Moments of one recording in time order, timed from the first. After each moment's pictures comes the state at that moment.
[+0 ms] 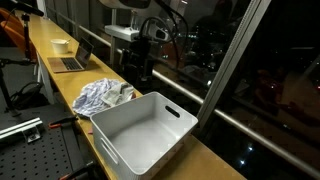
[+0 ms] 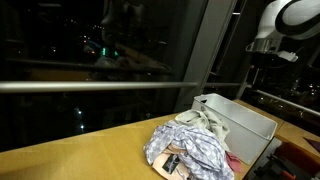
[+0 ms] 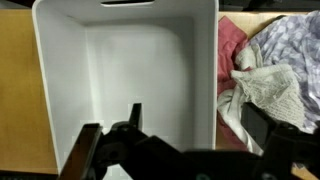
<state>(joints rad) 0.00 0.07 0.01 -2.05 -0.13 2.00 -0.10</state>
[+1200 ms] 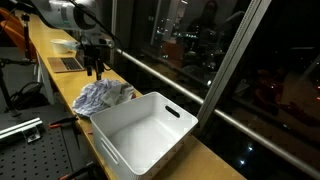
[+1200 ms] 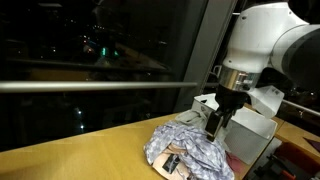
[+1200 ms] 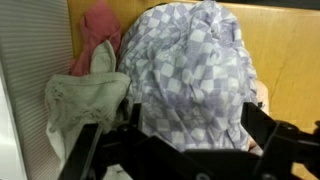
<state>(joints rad) 0.34 0.22 0.22 -2.20 -0.32 2.30 0.54</state>
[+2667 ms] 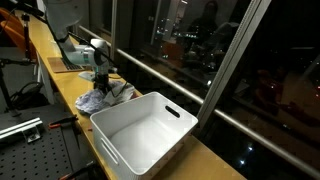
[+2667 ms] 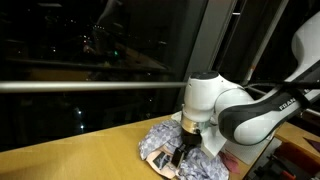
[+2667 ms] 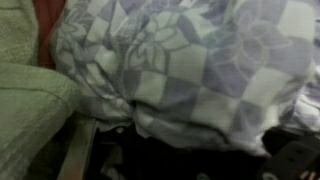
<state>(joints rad) 0.43 0.69 0.10 -1.92 -0.47 2.46 0.61</state>
